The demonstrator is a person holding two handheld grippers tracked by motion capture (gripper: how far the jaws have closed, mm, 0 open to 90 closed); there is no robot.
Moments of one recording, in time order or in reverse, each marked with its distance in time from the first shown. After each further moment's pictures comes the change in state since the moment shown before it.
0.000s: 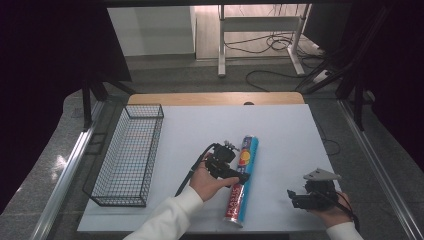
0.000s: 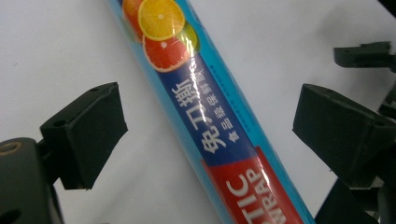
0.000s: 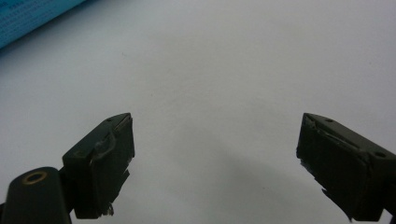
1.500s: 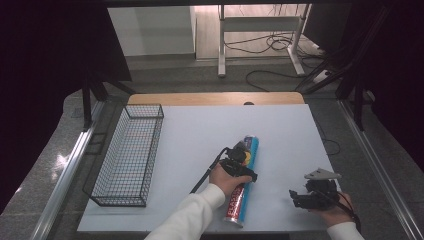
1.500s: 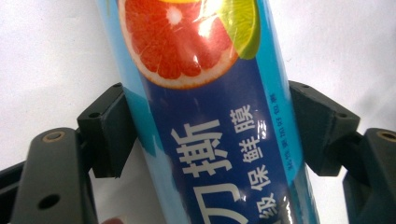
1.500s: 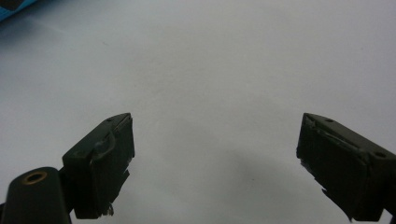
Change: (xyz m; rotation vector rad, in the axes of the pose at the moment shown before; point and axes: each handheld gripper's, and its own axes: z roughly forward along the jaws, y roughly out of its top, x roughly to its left) left arm 0.007 0.015 0.074 0.179 -0.018 -0.235; right arm -0.005 -0.002 0.004 0.034 -0.028 0.014
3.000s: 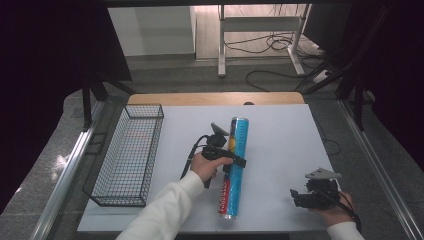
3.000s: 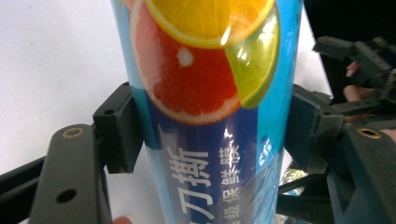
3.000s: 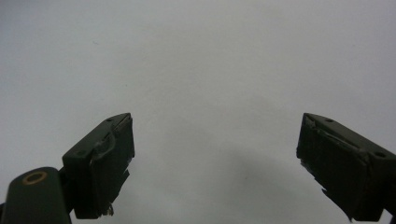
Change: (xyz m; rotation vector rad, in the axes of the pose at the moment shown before) left arm 0.048 0.002 -0.063 -0.077 -0.291 -0.081; right arm -0.002 0.000 0.001 0.003 -0.021 0.009
